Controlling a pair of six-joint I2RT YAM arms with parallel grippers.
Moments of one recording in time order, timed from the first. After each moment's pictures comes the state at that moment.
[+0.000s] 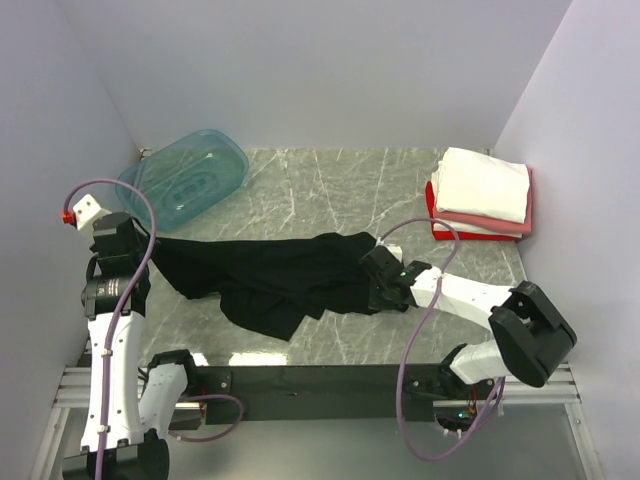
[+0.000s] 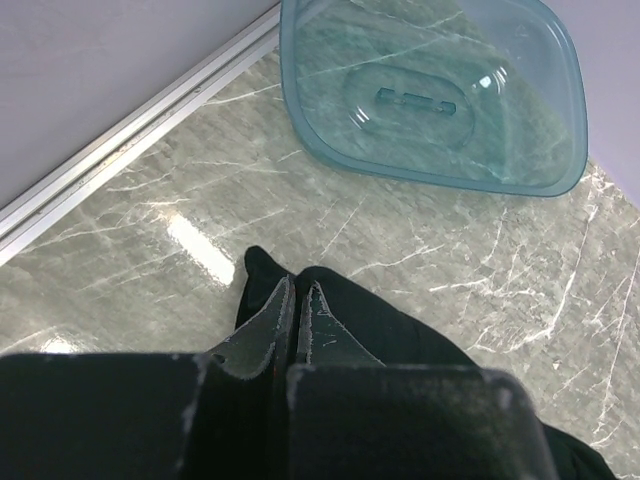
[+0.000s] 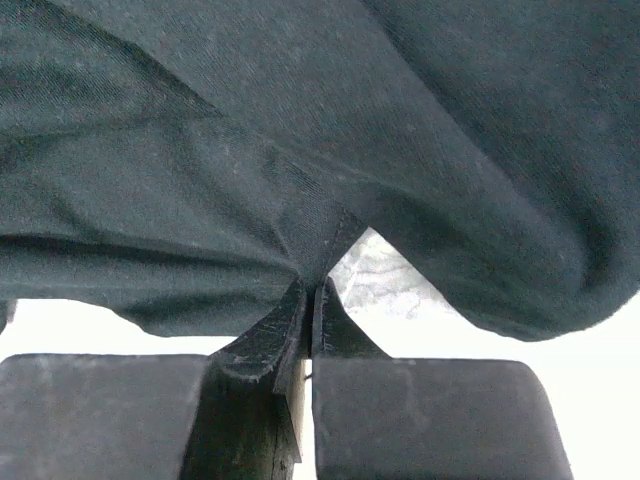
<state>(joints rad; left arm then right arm) 0.17 0.76 0.91 -0.63 -0.34 -0.56 0.71 1.37 0.66 -0.48 0.20 0.71</state>
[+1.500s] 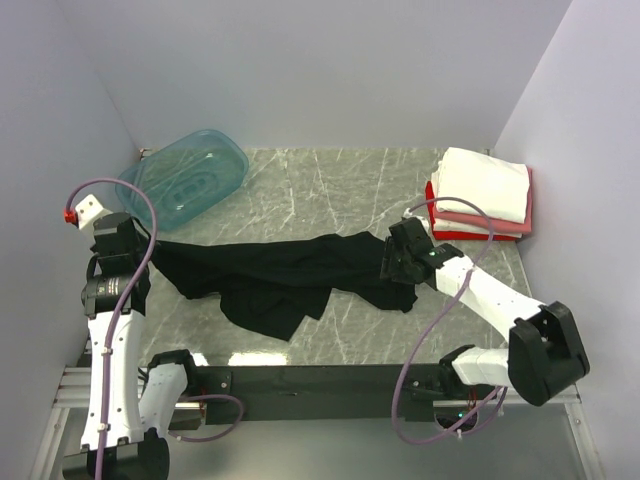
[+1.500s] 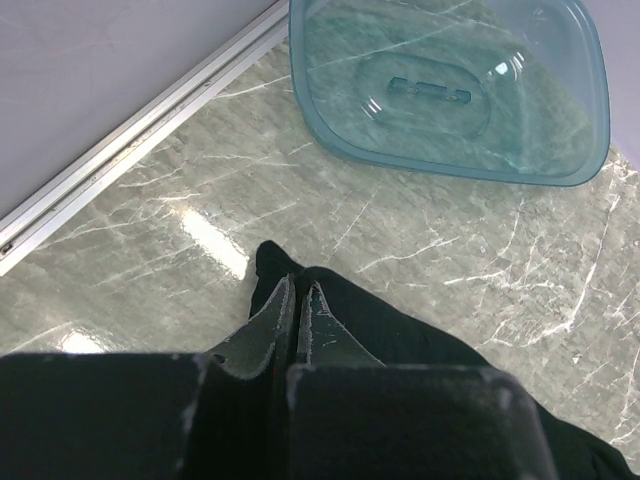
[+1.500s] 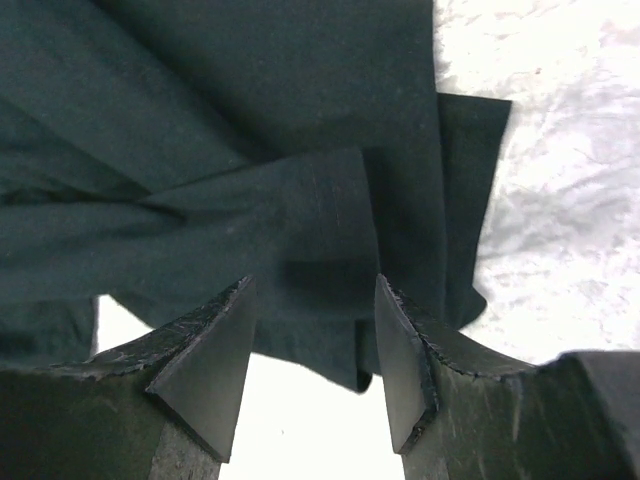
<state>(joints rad) 0.18 0.76 0.91 -0.65 -0.34 -0.54 0.47 1.24 0.76 -0.53 0.18 0.57</state>
